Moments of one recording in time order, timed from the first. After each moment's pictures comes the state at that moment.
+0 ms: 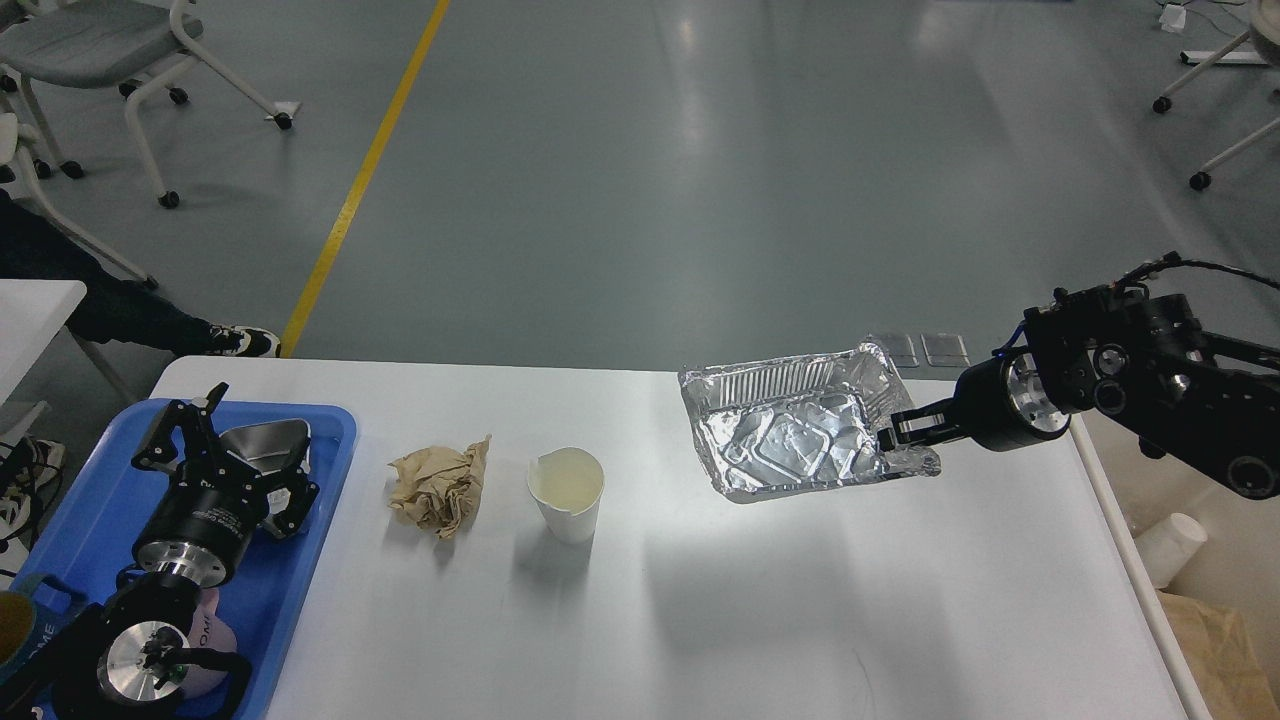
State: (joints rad) left arm -0.05 0.32 -1.18 -1.22 0.16 -0.08 -0.25; right arm 1.00 -0.67 0.27 1.19 -1.38 0.73 0.09
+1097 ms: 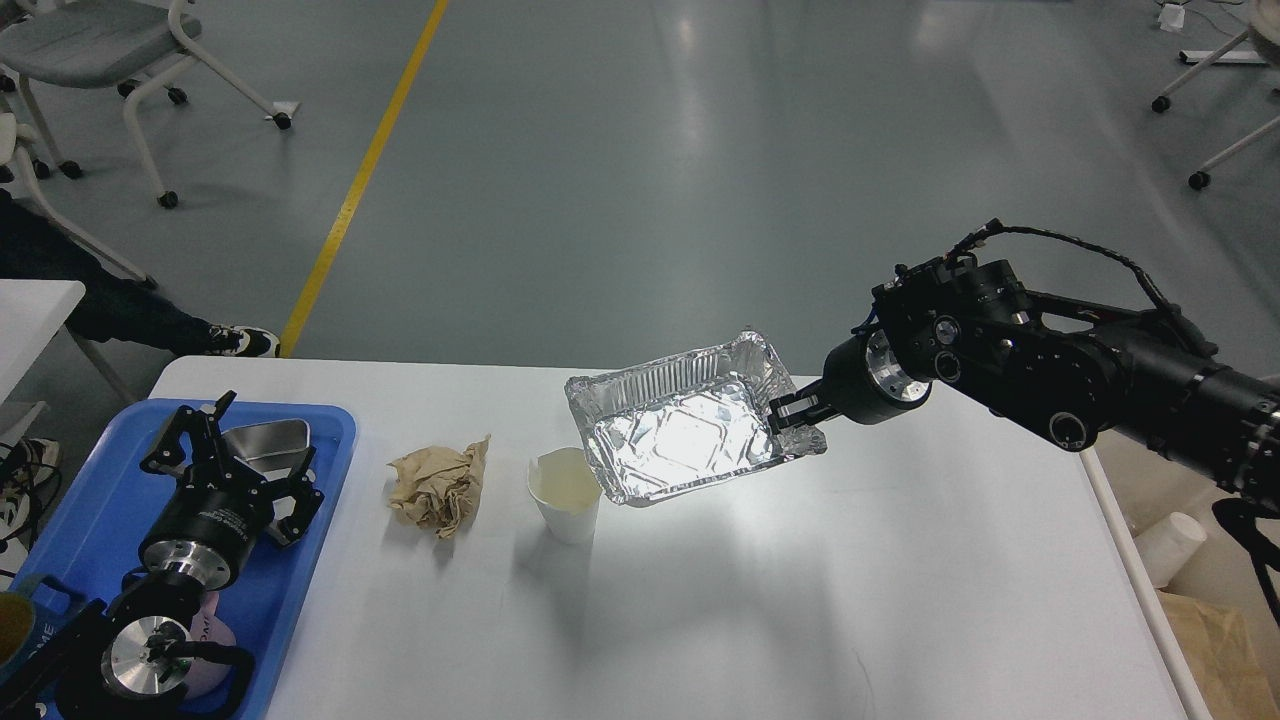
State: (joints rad) left arm -0.06 0.32 -1.19 -1.21 0.15 -0.06 -0.19; right arm 1.15 -0.33 0.14 0.96 -1.38 0.74 0.09
